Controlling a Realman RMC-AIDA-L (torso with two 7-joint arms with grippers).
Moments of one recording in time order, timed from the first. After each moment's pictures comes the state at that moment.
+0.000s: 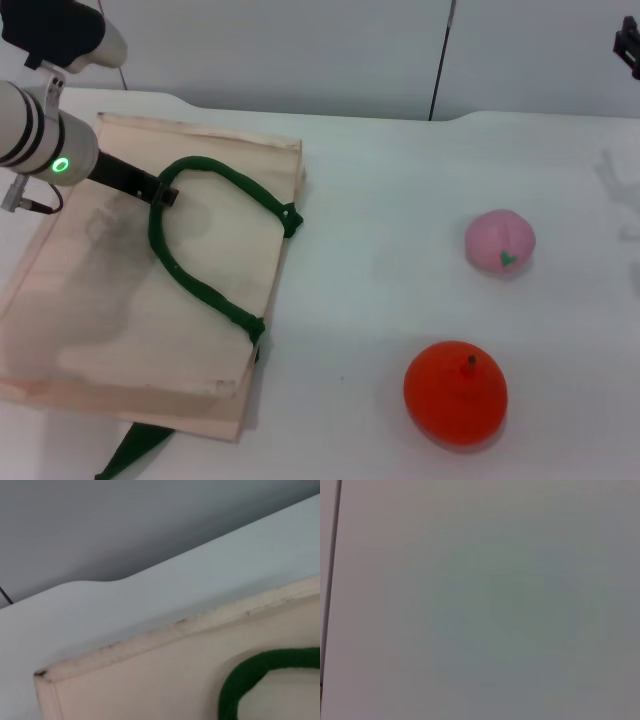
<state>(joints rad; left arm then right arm) -0.72 -2.03 1.02 0.91 -0.42 -1.06 0.72 0.52 2.02 -1.71 -0.75 -2.08 0.35 2.41</state>
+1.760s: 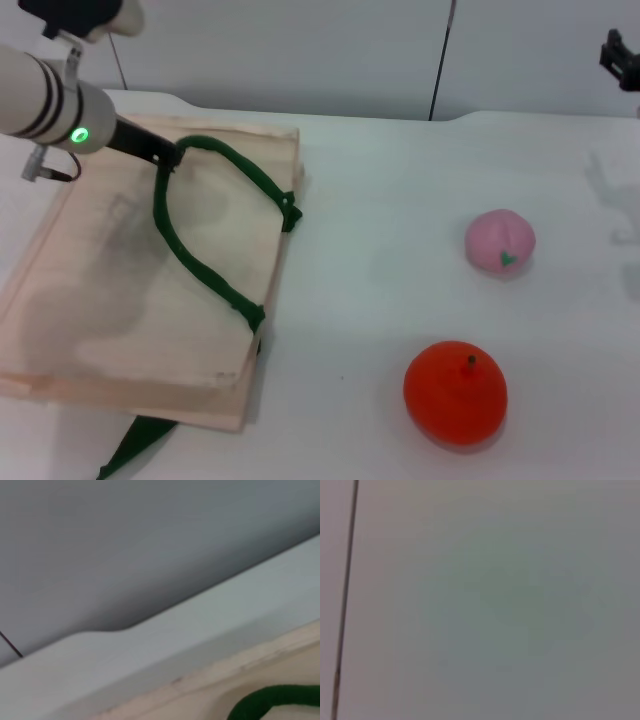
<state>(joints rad) -0.76 -2.03 1.03 0.90 -0.43 -0.99 0.72 0.51 2.02 -1.72 -0.76 -2.09 0.31 2.40</state>
